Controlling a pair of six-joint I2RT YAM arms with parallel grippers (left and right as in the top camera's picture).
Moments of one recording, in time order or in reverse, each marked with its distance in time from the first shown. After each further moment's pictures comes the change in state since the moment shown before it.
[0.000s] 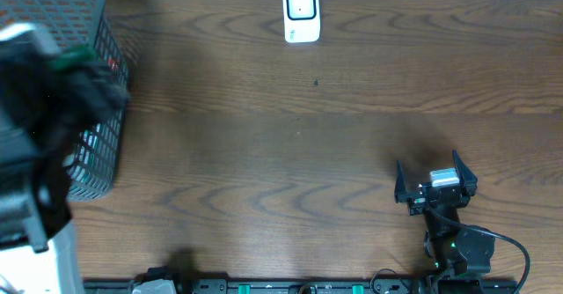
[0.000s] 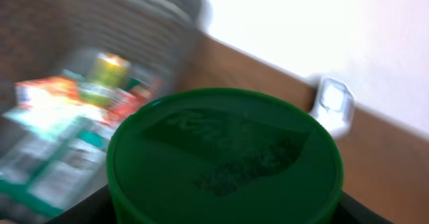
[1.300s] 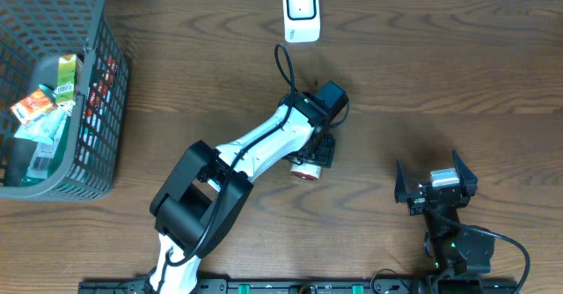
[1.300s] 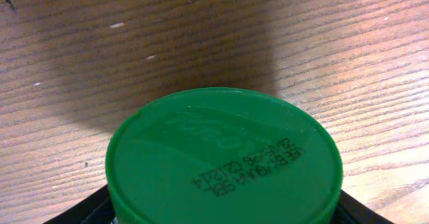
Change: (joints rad) left arm -0.898 0.876 -0.228 0.286 -0.012 -0.205; right arm 0.000 0.000 0.000 0.000 0.000 0.000
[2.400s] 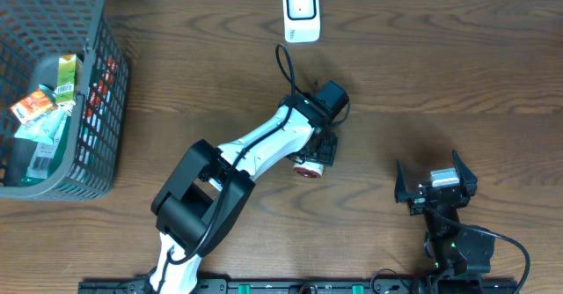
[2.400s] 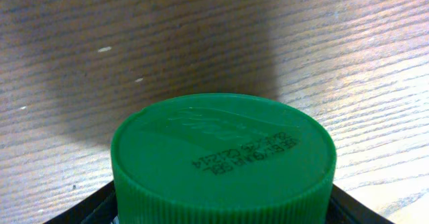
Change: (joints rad) left arm 0.000 0.011 -0.014 0.064 0.002 -0.001; right arm 0.000 0.000 0.000 0.000 0.000 0.000
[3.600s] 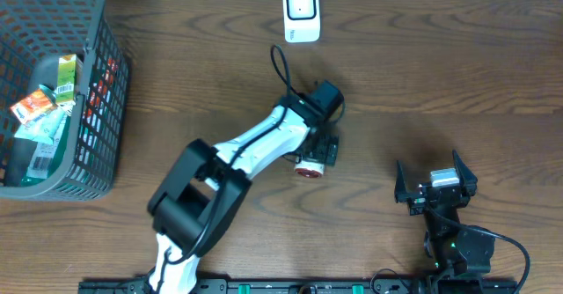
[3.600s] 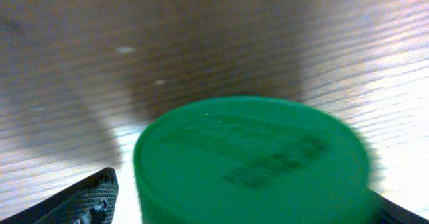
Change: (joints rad) left arm 0.019 -0.013 -0.028 0.016 -0.002 -0.002; right arm 0.000 0.000 0.000 0.000 0.000 0.000
